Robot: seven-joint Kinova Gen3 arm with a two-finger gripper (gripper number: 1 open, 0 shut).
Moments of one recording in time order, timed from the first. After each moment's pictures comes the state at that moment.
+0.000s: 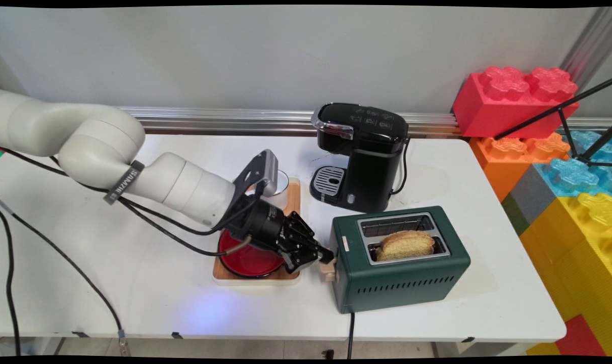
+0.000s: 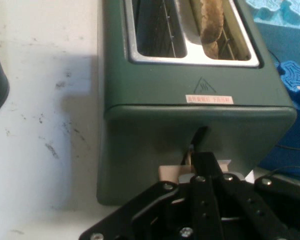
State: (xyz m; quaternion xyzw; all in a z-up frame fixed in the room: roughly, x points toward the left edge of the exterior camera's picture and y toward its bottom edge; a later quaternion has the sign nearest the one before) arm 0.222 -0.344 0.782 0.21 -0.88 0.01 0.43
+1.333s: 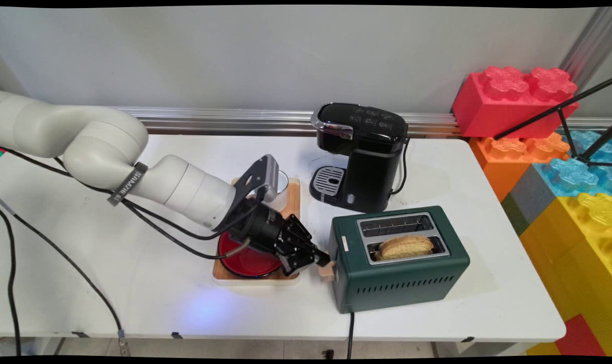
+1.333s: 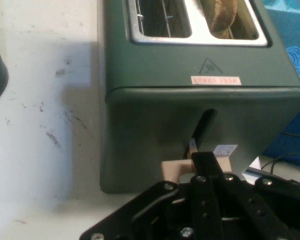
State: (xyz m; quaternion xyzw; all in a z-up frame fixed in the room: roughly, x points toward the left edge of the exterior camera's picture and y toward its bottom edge) arm 0.223 -0.346 0.773 0.20 -0.89 0.01 0.42
